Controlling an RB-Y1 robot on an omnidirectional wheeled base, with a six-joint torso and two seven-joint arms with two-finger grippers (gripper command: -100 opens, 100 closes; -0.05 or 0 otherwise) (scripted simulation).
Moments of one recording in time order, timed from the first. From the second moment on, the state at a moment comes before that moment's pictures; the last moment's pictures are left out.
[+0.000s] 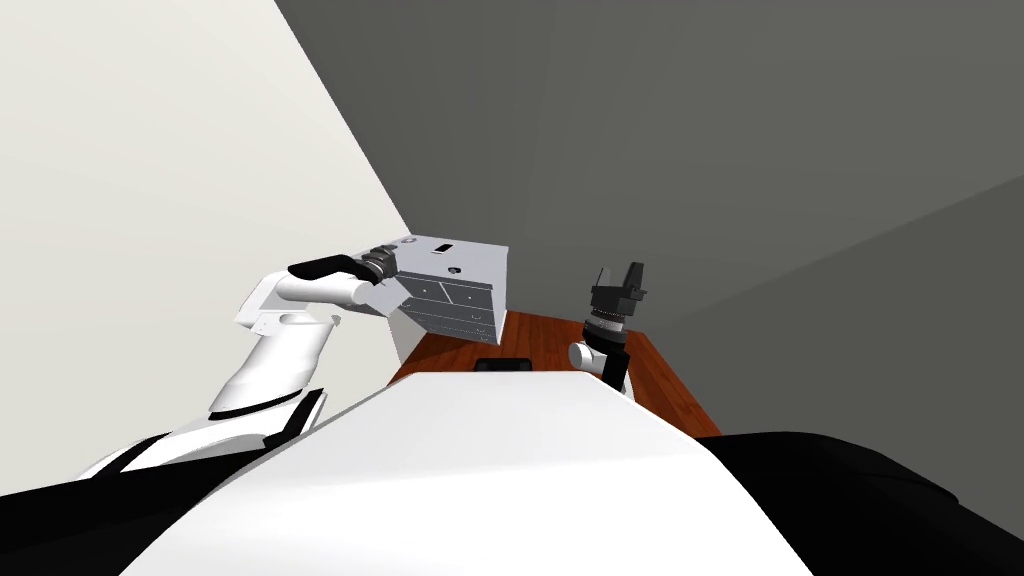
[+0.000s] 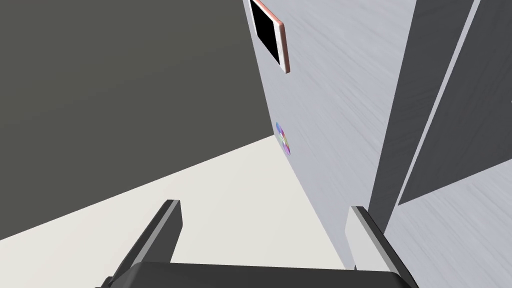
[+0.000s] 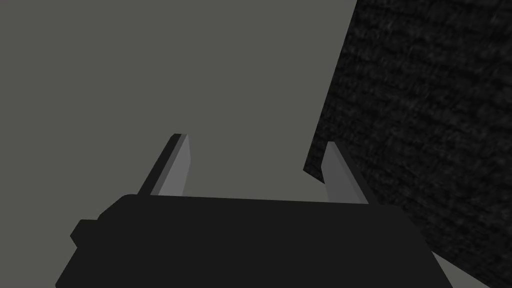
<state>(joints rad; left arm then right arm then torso) -0.05 0.78 0.34 -1.93 0.41 0.82 0.05 0.48 0.01 -0.05 -2.34 -0.09 -0.54 0.05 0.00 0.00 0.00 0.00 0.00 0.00</state>
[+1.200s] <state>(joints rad) -0.18 0.90 0.38 -1.79 0.51 1.12 0.06 0.48 0.01 -0.05 -2.34 -0.09 -0.54 0.05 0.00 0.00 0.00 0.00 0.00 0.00</state>
